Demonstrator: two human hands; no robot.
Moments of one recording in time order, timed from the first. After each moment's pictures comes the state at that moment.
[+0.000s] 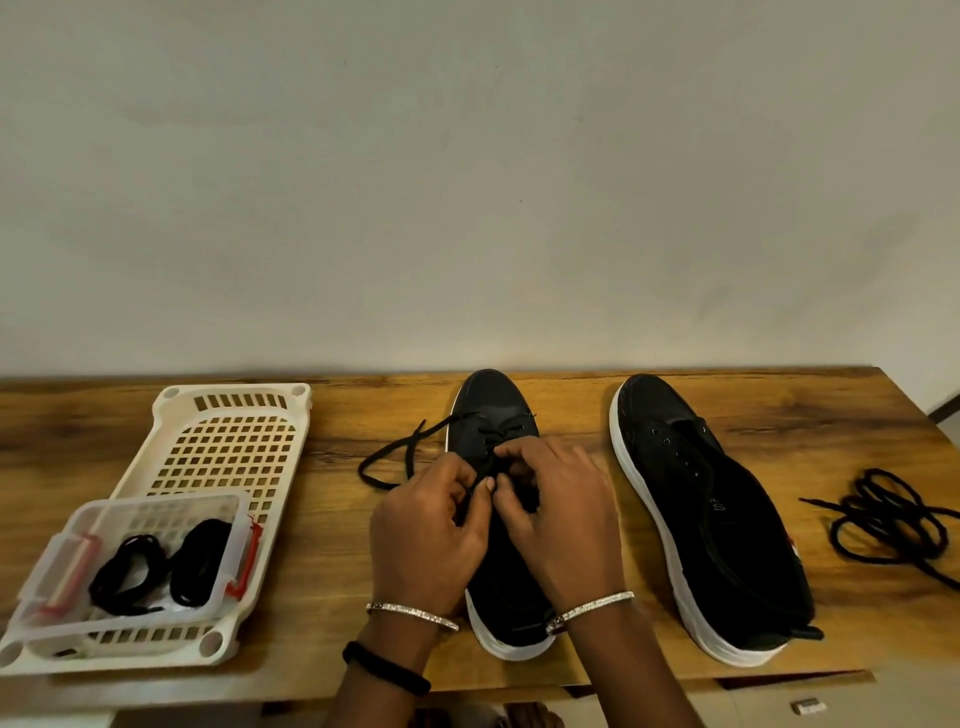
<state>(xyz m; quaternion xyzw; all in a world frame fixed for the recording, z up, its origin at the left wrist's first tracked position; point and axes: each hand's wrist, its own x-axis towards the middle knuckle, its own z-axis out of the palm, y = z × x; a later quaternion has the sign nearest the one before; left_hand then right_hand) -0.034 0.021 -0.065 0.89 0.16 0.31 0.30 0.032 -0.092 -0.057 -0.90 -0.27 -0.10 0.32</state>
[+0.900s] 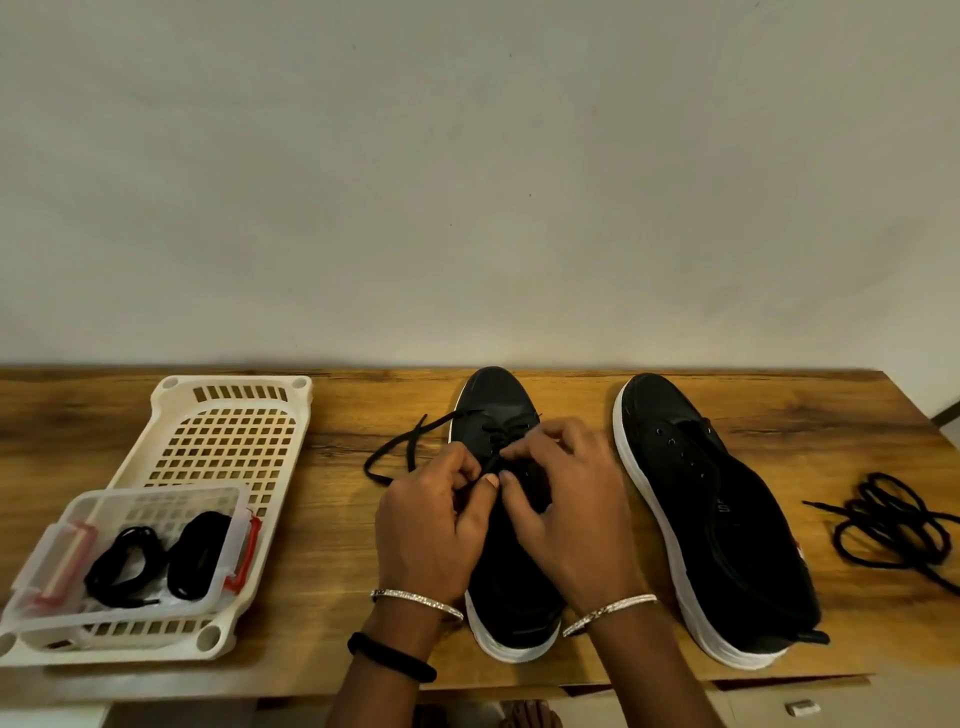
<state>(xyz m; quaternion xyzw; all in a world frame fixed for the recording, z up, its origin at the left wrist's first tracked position) -0.029 0.026 -0.070 0.86 0.16 0.30 0.37 0.036 -0.099 -0.051 -0.89 -0.28 -0.11 0.34</state>
